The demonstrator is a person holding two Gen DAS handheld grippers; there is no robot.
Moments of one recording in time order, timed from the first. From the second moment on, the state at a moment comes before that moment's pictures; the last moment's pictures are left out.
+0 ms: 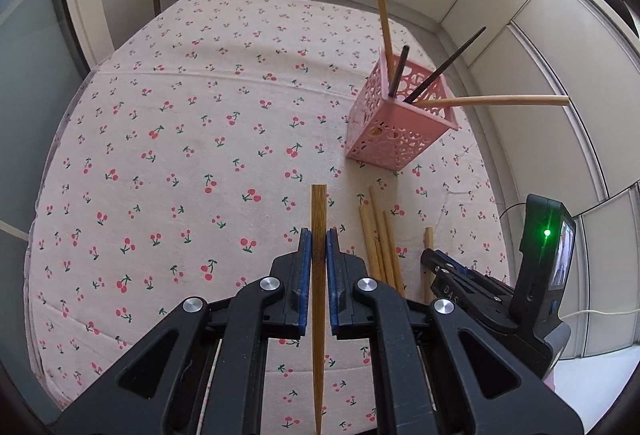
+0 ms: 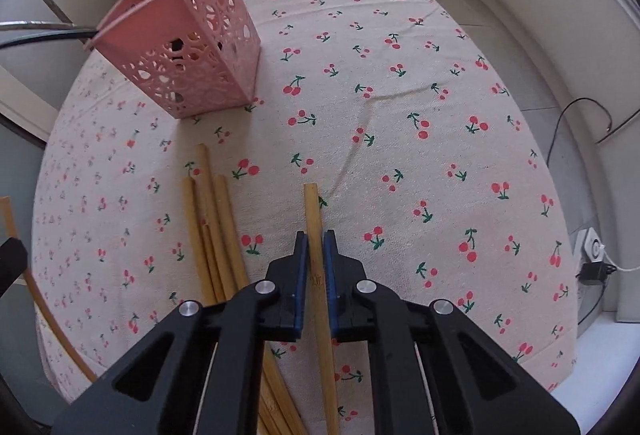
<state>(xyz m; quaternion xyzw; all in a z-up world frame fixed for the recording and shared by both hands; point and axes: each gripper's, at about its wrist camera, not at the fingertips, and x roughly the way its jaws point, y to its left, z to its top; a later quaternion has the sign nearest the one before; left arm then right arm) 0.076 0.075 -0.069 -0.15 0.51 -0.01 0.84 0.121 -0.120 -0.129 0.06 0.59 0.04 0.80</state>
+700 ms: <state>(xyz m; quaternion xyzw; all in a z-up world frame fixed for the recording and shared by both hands) 0.027 0.043 0.035 -0.10 0.35 -0.11 0.92 0.069 -0.197 0.003 0.17 0.45 0.07 0.87</state>
